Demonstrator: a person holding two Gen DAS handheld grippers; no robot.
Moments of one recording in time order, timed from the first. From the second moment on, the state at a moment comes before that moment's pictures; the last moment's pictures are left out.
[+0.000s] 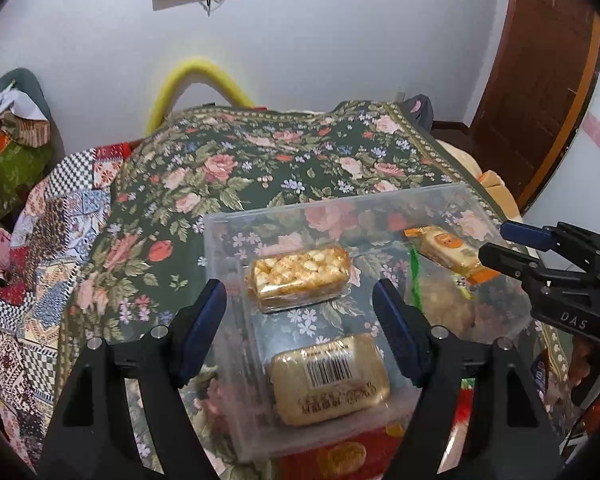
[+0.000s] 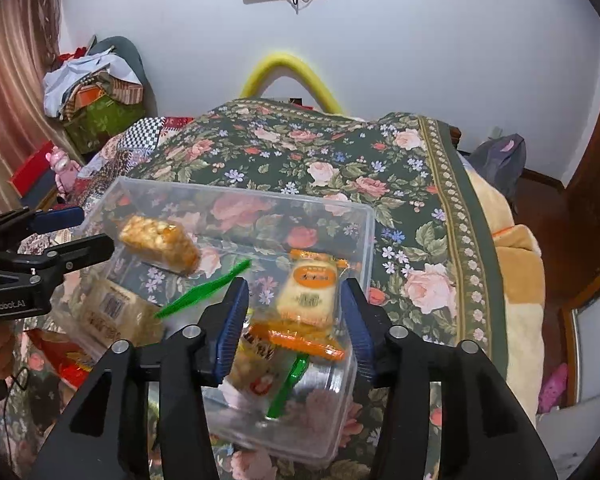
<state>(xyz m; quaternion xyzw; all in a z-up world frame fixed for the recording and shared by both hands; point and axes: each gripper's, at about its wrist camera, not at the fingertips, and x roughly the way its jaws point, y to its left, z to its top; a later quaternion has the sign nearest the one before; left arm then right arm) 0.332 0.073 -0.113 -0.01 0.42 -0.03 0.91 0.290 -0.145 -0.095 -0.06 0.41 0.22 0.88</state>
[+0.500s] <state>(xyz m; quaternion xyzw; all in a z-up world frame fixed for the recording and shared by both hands) 0.240 0.090 -0.088 -0.01 0.39 -0.03 0.92 0.230 -0.172 -0.065 -0.05 0.37 0.24 0.90</state>
